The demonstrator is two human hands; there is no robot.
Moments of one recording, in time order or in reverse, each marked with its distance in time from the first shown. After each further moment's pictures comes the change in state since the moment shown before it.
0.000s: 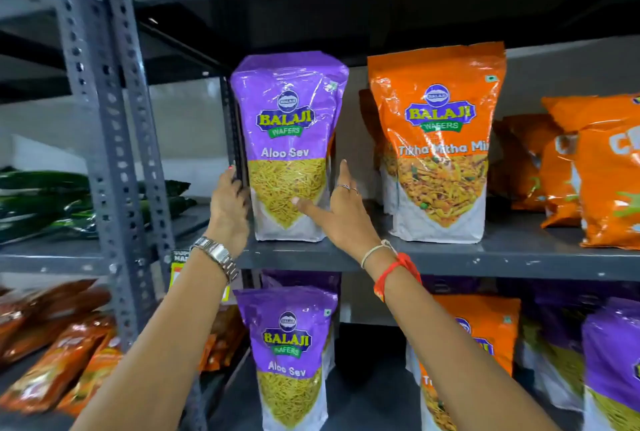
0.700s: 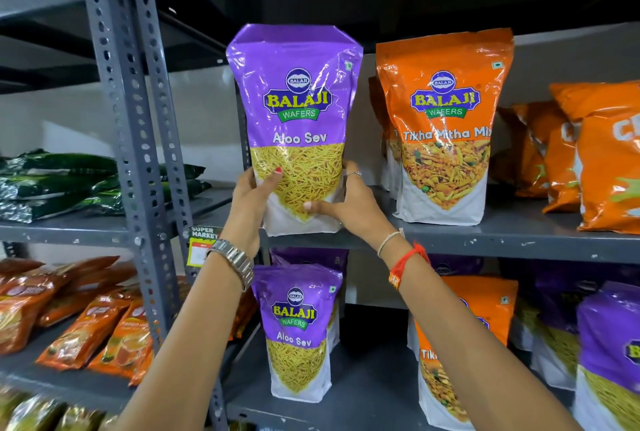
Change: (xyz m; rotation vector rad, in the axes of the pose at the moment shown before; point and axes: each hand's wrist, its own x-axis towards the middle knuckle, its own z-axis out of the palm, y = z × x) left_hand -0.056 -0.010 -0.004 0.216 -0.103 0.197; right_hand -0.017 0.005 -0.009 0.255 -0.068 0.036
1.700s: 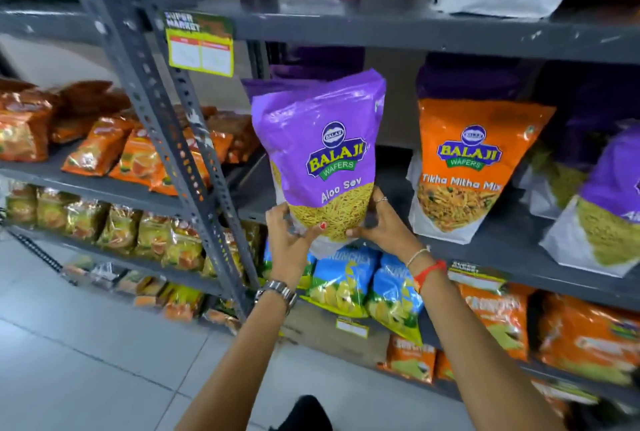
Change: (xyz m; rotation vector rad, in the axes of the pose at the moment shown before) left_hand -0.224 -0.225 -0.027 0.333 0.183 -0.200; right_hand -0.225 0.205 0.038 0.108 -0.317 0.425
